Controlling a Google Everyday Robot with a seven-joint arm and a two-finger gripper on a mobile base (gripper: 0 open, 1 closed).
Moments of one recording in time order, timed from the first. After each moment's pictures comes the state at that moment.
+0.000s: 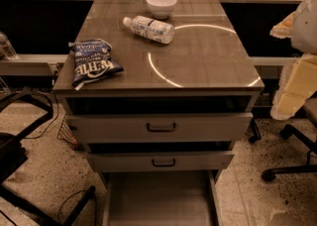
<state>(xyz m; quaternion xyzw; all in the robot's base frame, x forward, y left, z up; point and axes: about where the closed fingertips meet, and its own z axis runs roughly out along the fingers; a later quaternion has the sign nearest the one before) 0.438 -0.216 0.978 -0.60 0.78 -0.04 0.16</state>
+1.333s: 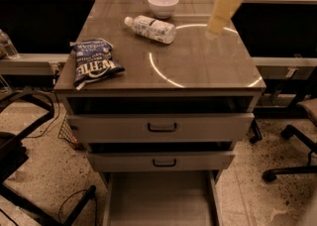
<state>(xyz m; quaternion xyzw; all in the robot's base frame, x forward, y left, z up) 0.635 -0.153 1.013 -0.58 0.78 -0.07 0.23</state>
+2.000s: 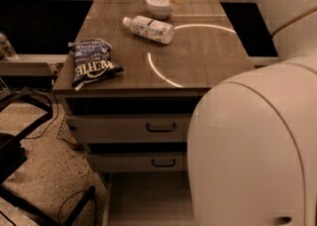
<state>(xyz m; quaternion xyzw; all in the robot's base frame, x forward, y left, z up) 0.728 -0.087 1.046 -0.53 0.80 -0.13 0.25</state>
